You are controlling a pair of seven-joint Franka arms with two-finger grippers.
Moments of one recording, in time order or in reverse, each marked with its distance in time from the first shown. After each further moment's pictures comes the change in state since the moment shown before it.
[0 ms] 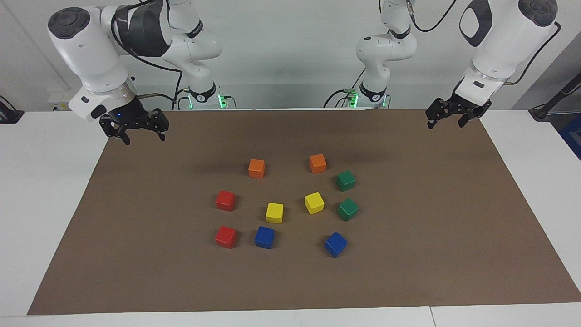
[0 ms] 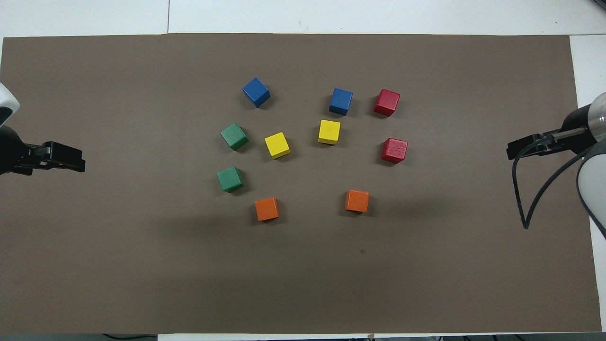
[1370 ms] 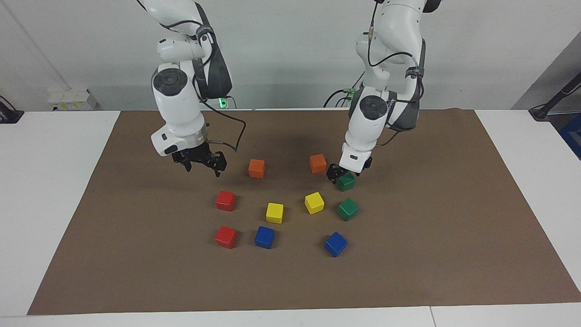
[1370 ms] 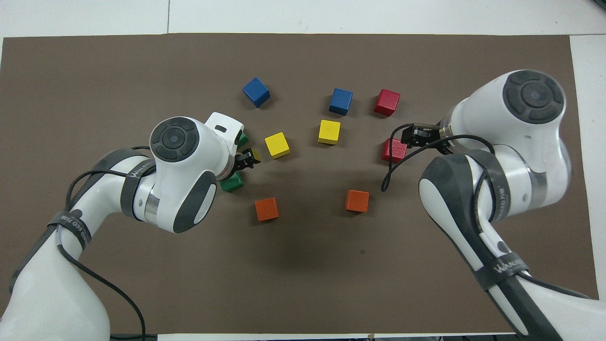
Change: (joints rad) left arm -0.431 0.310 -0.016 -0.282 -0.012 0.658 -0.737; right arm 0.217 0.194 0.021 -0.168 0.010 0.403 0.653
